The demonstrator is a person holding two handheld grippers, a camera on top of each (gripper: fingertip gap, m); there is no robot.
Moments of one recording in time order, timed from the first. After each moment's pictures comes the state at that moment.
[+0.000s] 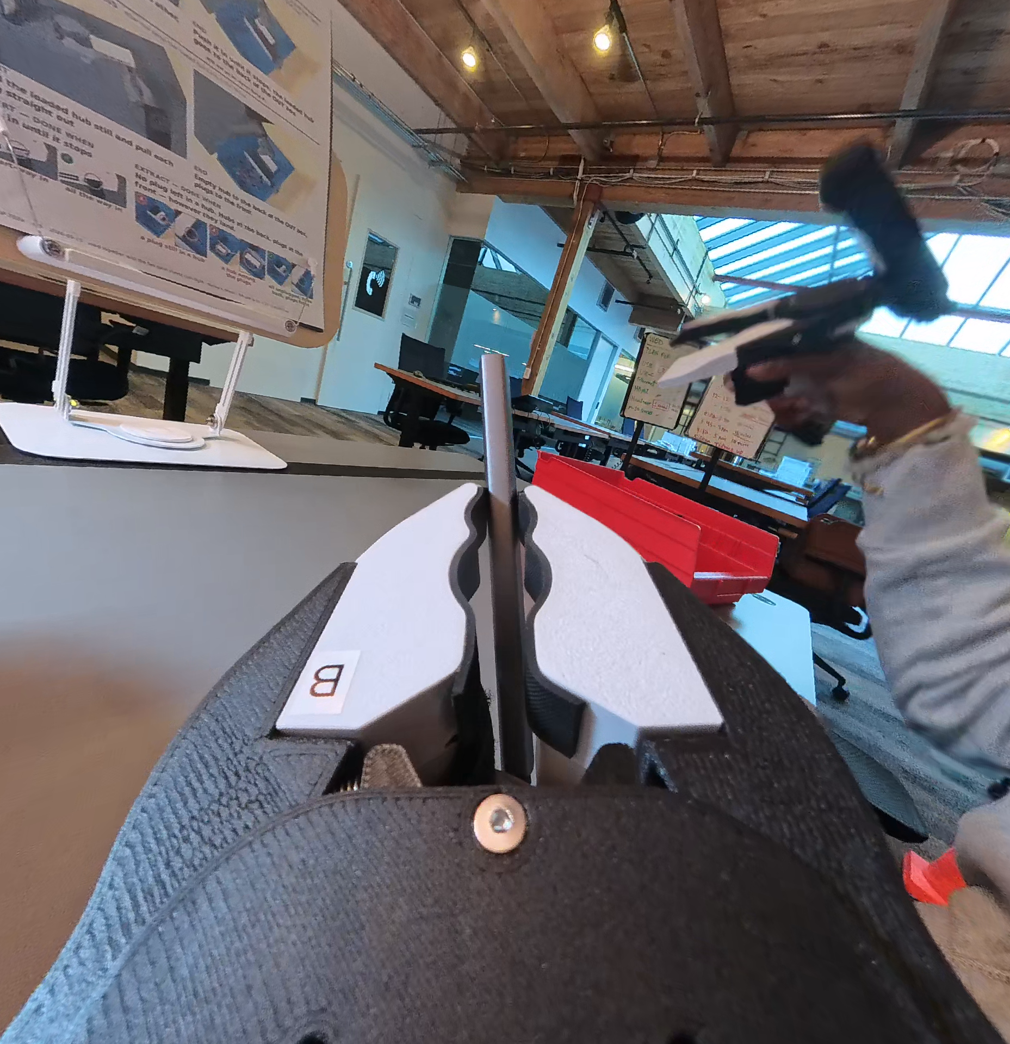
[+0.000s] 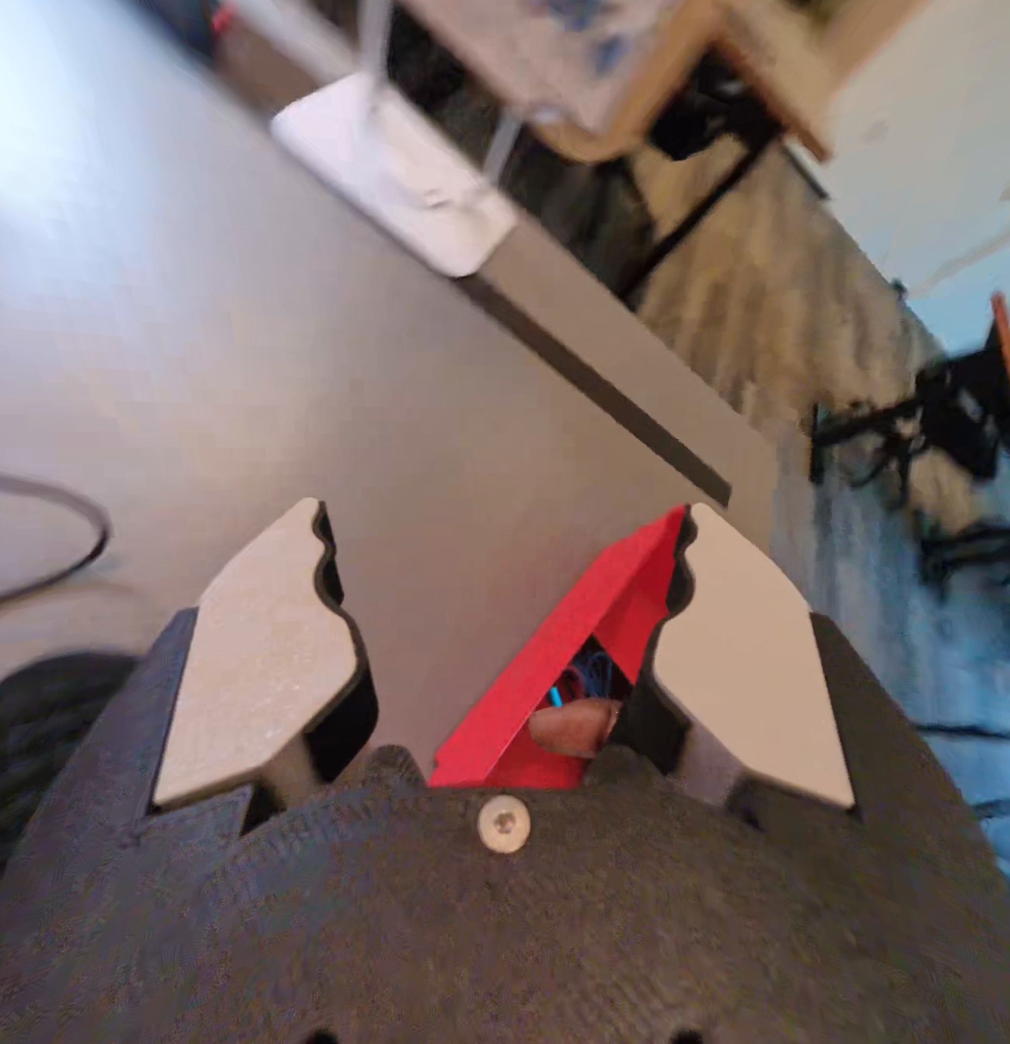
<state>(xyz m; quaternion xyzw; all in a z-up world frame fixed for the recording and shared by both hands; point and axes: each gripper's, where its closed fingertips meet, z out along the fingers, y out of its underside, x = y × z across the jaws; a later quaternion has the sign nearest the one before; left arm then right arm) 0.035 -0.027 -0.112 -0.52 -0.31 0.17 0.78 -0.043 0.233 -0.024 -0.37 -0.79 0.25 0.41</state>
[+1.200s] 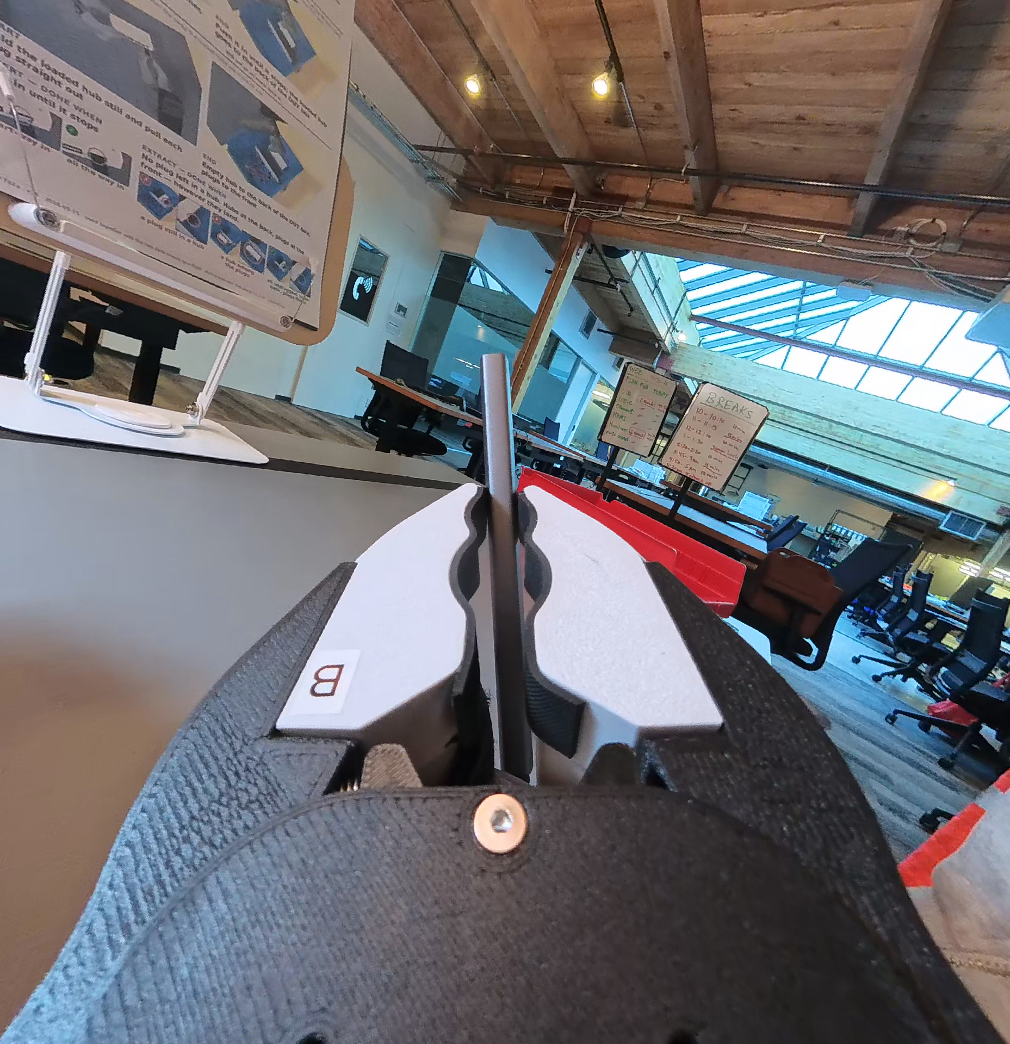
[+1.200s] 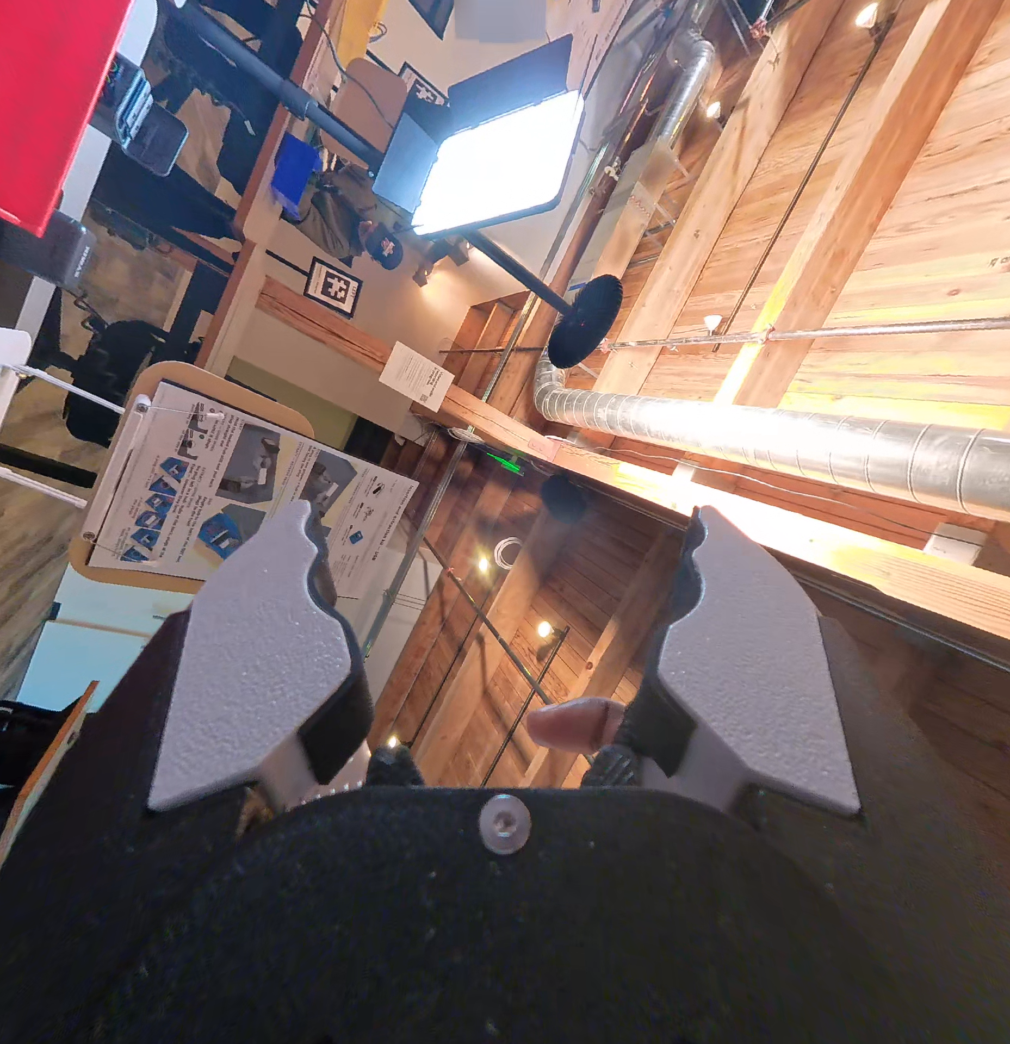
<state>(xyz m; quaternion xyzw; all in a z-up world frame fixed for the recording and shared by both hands) 0.033 -0.035 -0.111 -0.49 -0.32 0.13 0.80 0.204 -0.178 0.107 0.32 -0.53 -0.06 0.79</state>
